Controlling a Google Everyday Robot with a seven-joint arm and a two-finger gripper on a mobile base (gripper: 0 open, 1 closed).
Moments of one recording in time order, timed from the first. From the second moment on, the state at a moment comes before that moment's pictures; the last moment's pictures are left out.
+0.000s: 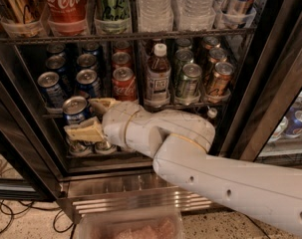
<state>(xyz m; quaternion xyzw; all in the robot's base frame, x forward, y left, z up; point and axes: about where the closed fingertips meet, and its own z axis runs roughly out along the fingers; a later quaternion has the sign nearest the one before) 0.511 0.142 0.872 -0.41 0.63 0.24 0.61</state>
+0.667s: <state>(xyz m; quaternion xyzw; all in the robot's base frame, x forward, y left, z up) 0.476 0.099 0.872 -0.46 0.59 0.28 0.60</state>
